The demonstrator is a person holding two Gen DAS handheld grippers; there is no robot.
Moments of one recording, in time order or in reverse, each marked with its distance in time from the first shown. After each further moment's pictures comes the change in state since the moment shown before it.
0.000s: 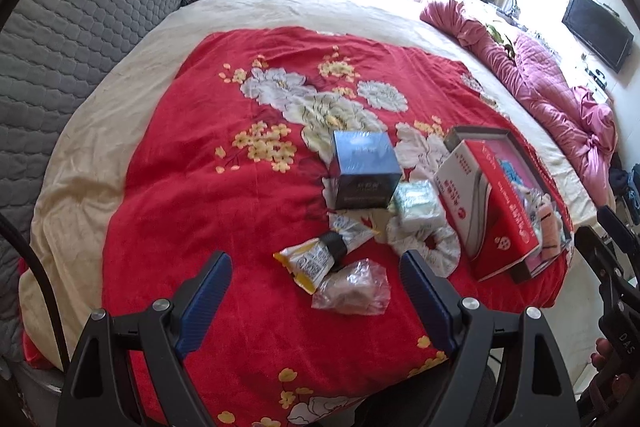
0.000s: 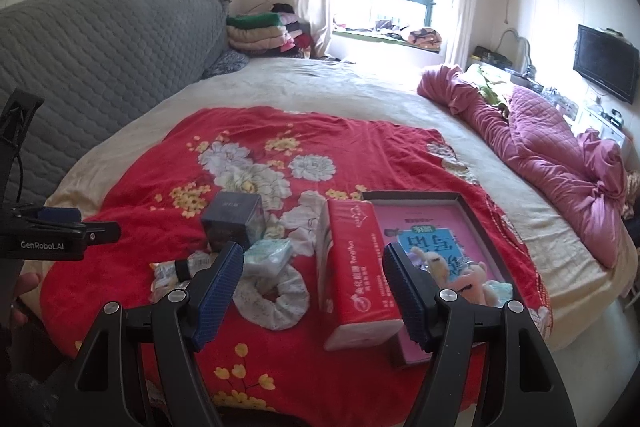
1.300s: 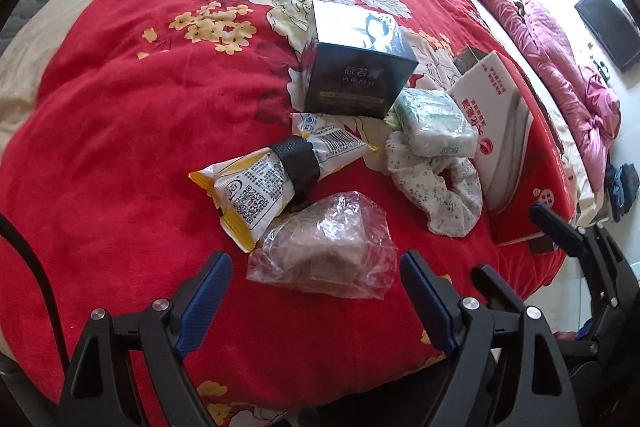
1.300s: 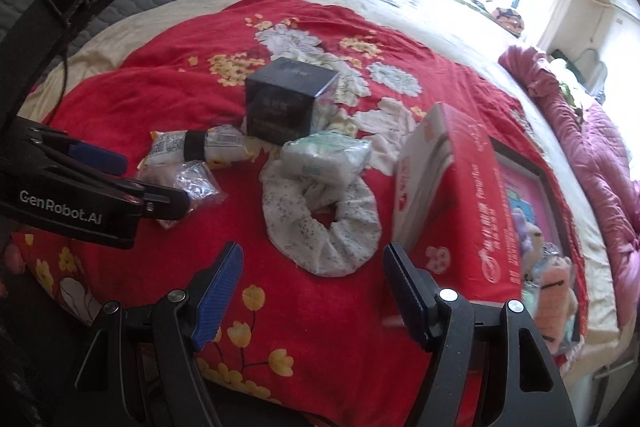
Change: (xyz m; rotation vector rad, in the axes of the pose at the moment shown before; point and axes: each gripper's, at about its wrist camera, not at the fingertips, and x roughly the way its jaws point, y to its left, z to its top) left arm 0.114 -0.011 -0.038 -0.080 0.246 -0.121; right arm 0.119 0.051 -0.067 -0.289 0.245 0.139
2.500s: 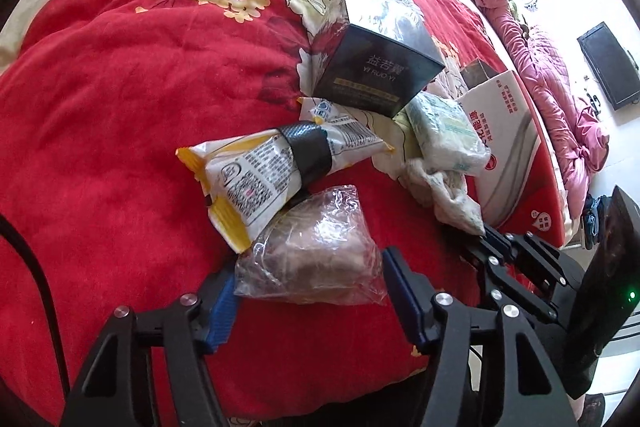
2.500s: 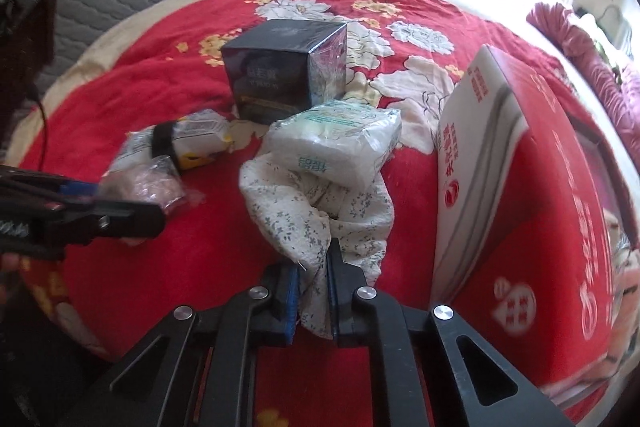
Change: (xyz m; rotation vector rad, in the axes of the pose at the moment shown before) left arm 0.019 0.019 0.003 -0.111 0.039 -0.112; right arm 0.056 -0.023 0.001 0.103 0.063 0.158
